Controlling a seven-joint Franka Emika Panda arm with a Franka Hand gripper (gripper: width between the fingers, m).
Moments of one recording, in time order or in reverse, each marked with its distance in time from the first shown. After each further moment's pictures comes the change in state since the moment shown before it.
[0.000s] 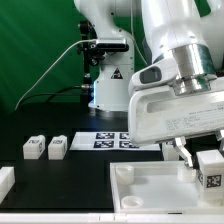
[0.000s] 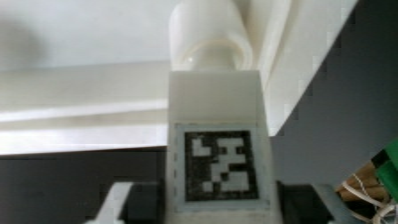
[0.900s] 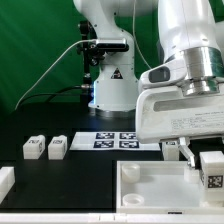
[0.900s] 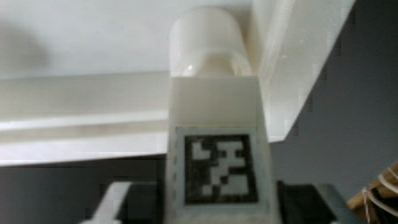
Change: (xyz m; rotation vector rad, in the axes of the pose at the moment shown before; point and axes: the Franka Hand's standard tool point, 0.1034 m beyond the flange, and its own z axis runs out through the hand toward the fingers) arm -0.008 -0.007 0.004 -0.078 -0.012 0.061
